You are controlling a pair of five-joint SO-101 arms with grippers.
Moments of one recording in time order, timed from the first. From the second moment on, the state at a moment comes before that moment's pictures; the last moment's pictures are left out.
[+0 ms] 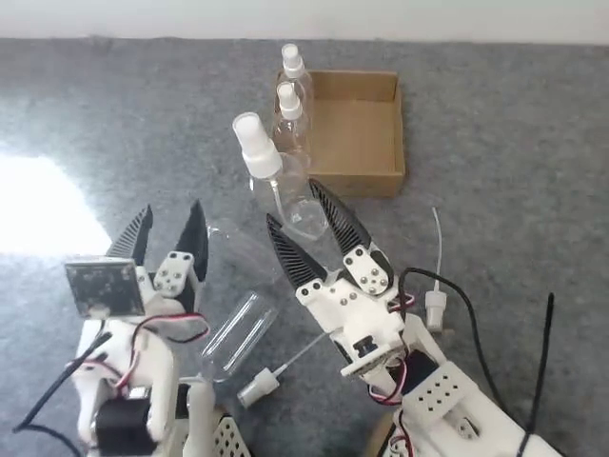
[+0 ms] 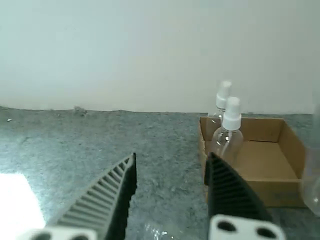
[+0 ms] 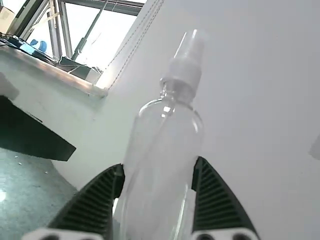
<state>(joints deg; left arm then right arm) -8.4 -103.1 69.0 60.3 5.4 -42.4 -62.8 94.8 -48.6 27.8</state>
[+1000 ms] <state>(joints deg) 4.2 -103.3 54.0 73.5 11.7 -51.1 -64.2 94.9 -51.9 29.9</state>
